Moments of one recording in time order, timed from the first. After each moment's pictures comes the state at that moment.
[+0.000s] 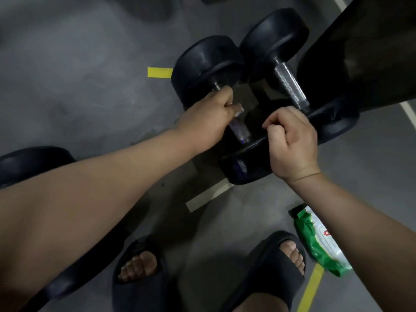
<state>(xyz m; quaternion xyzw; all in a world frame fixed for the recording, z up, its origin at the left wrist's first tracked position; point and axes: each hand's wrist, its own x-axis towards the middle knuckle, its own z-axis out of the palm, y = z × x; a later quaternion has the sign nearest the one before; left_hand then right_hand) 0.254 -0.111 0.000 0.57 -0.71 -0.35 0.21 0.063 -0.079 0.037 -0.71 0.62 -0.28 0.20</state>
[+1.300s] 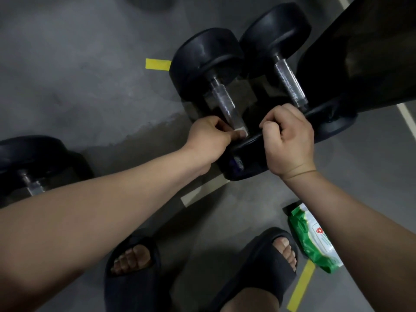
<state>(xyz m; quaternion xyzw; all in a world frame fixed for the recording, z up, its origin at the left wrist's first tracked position) 0.219 -0.070 0.002 0.69 -0.29 -0.59 0.30 0.065 -0.081 0.036 -0.71 0.63 -0.27 0.20</state>
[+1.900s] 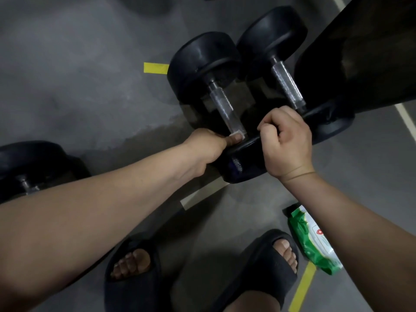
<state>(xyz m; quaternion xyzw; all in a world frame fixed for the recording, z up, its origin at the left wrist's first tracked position) 0.224 -0.073 -0.003 0.67 -0.24 -0.68 0.20 0.064 -0.081 0.035 -0.71 0.62 -0.27 0.20</state>
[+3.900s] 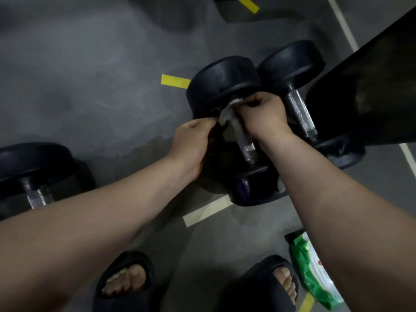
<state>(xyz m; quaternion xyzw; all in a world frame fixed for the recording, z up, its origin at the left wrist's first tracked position) 0.265 -0.095 -0.015 0.59 -0.05 -0.64 0.48 0.143 -0.179 0.012 -0.54 0.72 -0.19 0.39</state>
